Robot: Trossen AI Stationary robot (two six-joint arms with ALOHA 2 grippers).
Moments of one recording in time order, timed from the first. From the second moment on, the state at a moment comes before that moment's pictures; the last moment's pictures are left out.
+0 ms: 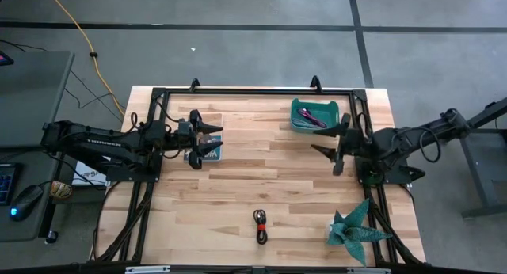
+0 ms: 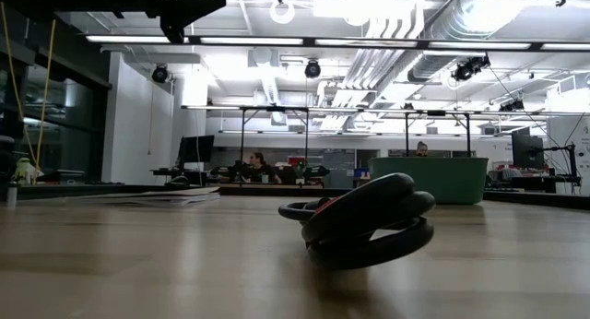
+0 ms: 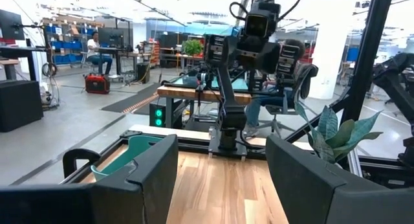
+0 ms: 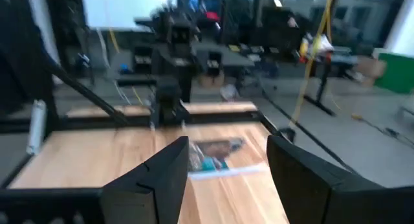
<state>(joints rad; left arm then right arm) 0.13 0.84 0.41 0.53 -0.09 -0.05 0.36 0.69 0.69 -0.08 0.58 -0.03</state>
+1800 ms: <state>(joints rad) 0.13 0.84 0.41 0.54 -0.09 -0.05 0.21 0.71 0.57 0.09 0.33 -0.04</state>
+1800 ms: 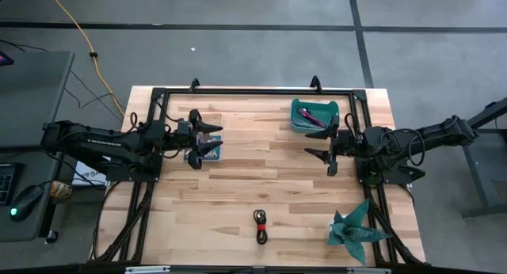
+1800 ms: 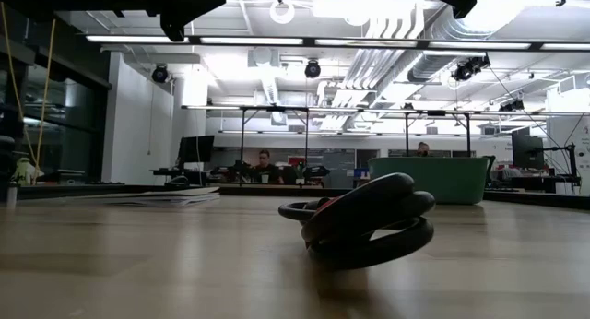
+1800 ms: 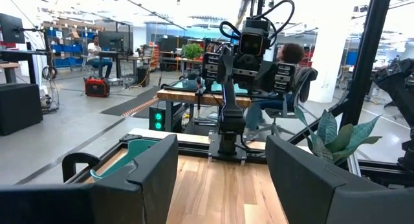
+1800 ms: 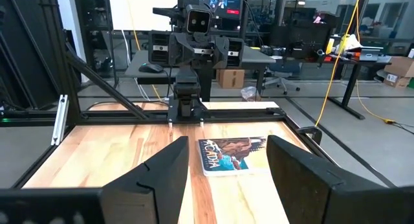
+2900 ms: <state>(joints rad) 0.13 0.84 0.41 0.54 -0.09 -0.05 0.21 0.71 0.57 0.09 0.32 -0.05</state>
